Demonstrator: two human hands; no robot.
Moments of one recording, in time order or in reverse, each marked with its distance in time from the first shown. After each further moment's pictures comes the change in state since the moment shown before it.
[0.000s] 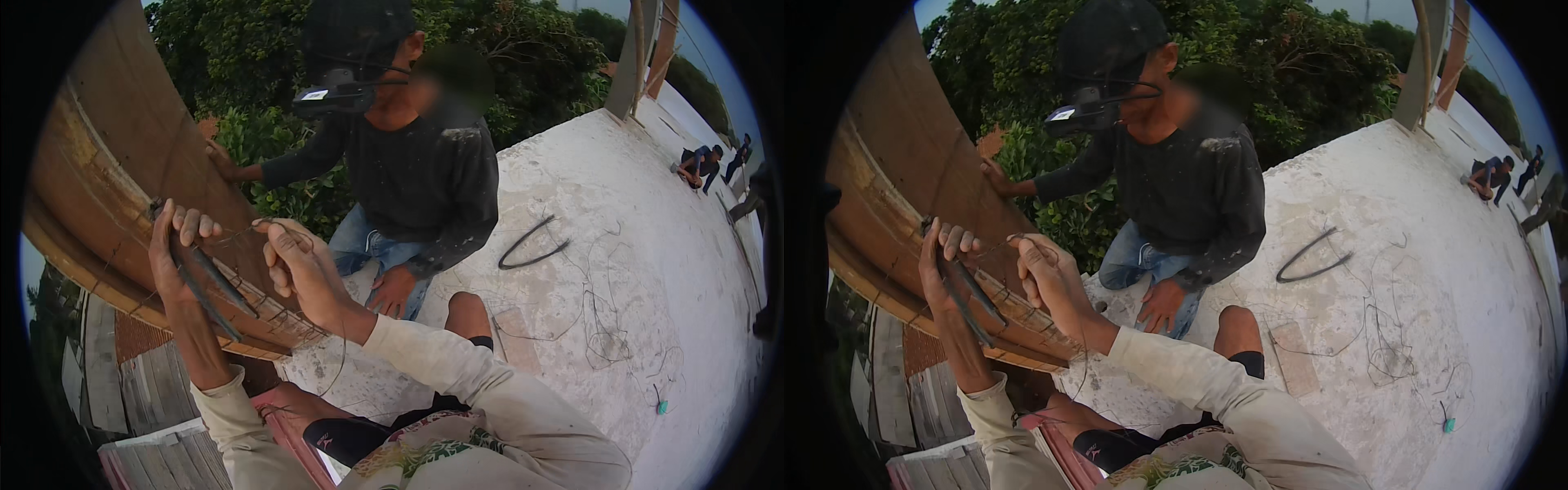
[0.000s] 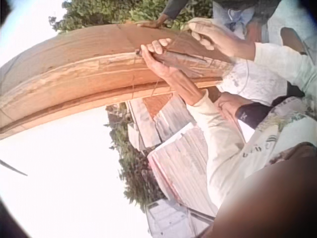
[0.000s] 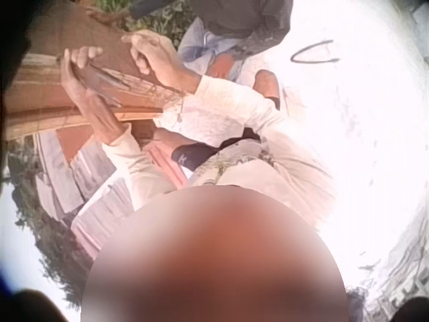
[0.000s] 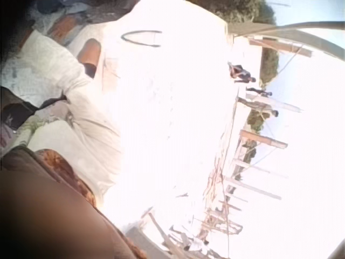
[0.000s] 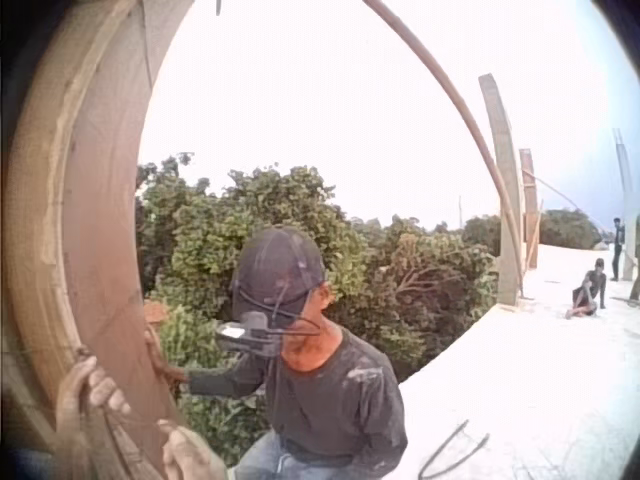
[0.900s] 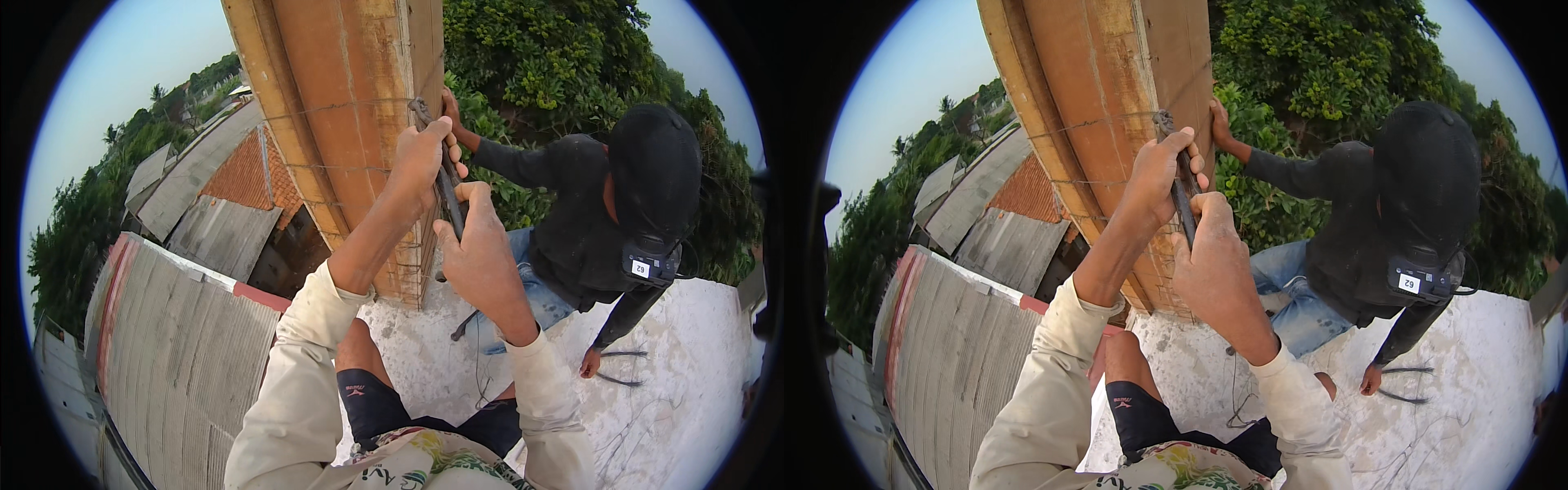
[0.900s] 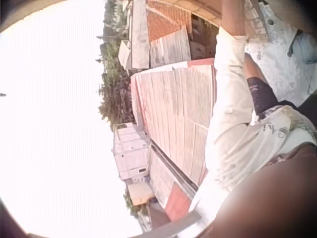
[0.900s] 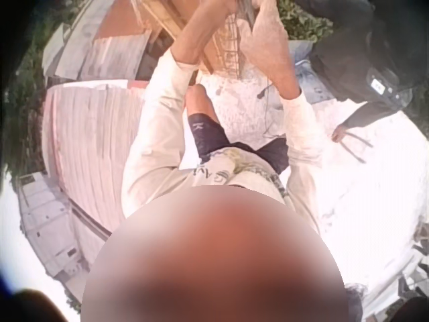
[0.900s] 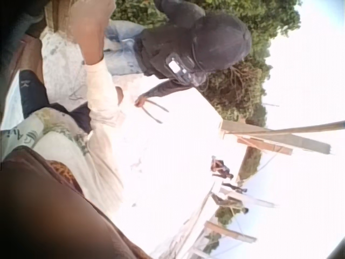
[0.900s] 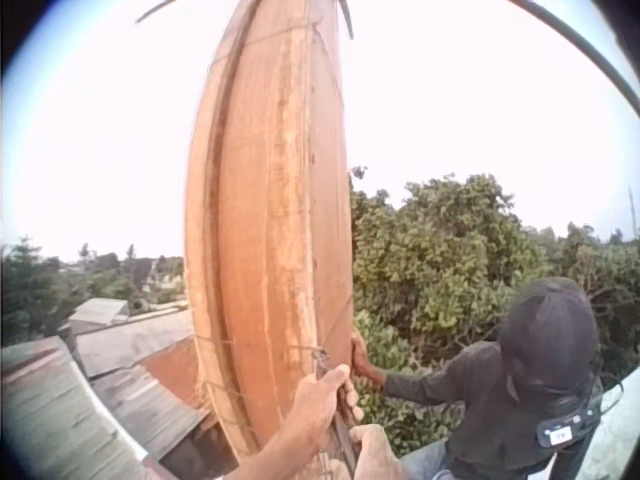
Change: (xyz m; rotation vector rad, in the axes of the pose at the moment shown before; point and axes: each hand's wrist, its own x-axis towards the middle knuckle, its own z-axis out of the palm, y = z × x) left_hand -0.001 -0.003 0.025 0.316 0.526 -0.017; right_hand 0.005 -0.028 0.081 -1.318 -0.274 -0.044
